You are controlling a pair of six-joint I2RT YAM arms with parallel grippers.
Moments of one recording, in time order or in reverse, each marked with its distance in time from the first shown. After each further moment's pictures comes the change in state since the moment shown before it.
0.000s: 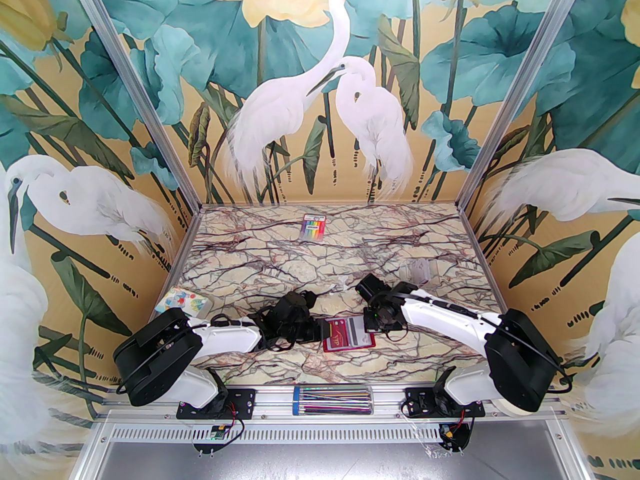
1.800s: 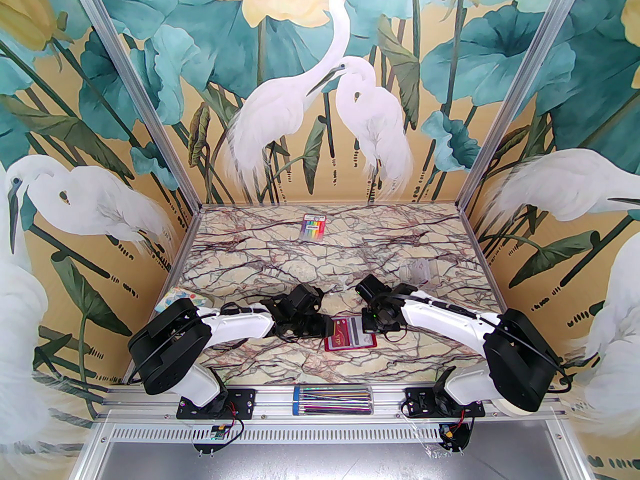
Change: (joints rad) left arm -0.013 0.090 0.198 -0.308 -0.043 0.106; right arm 0.000 0.002 -0.023 0.052 -0.041 0.000
